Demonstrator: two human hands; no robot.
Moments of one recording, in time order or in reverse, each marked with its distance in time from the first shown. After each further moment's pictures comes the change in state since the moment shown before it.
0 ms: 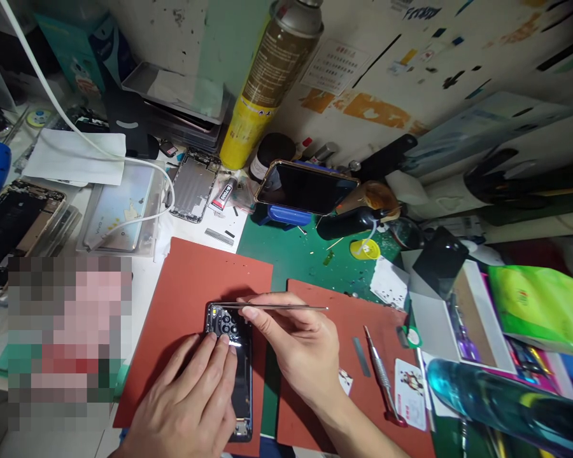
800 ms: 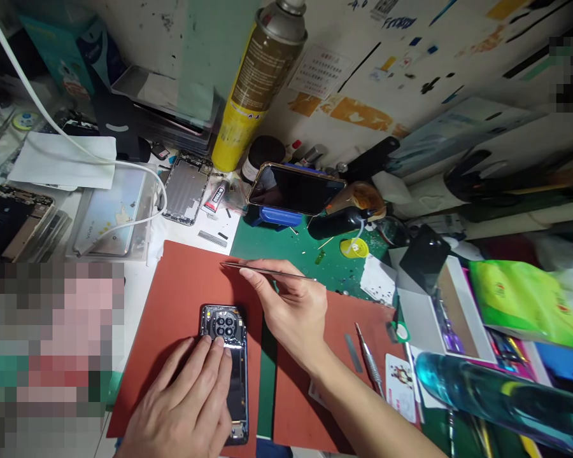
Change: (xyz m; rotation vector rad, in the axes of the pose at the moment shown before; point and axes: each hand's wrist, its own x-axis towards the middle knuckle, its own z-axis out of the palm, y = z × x) left_hand 0.001 -0.002 0.001 -0.018 0.016 -0.010; right_hand 0.042 0.007 -0.001 -0.342 0.099 -0.273
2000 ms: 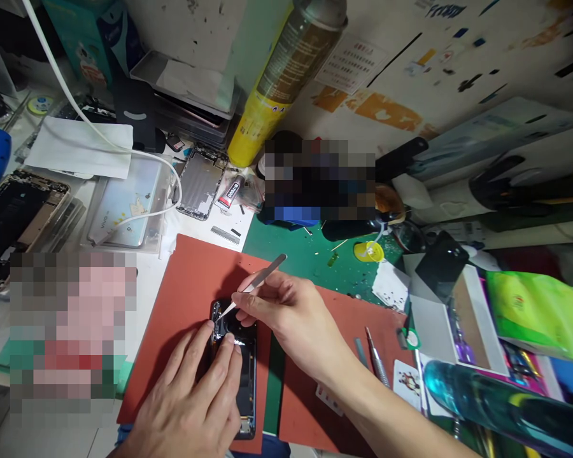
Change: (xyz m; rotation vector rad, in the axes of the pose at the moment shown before) left_hand -0.003 0.003 -0.002 0.003 -0.032 -0.048; right_hand 0.005 -0.042 0.001 0.265 -0.455 0.777
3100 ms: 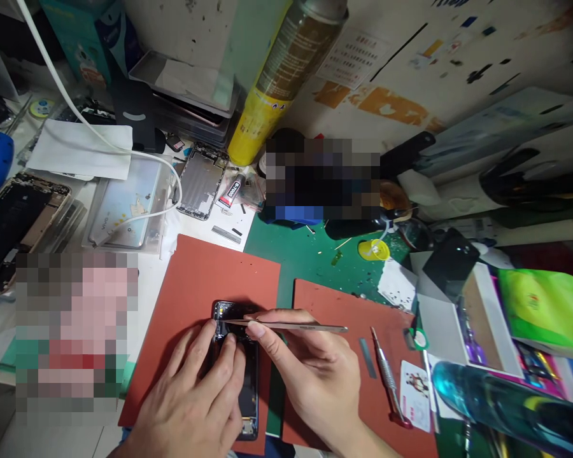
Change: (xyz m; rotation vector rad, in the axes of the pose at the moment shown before) left_hand 0.006 -0.002 -0.001 0.011 -0.061 -0.002; right_hand -0.037 0.053 0.003 -0.043 0.281 -0.613
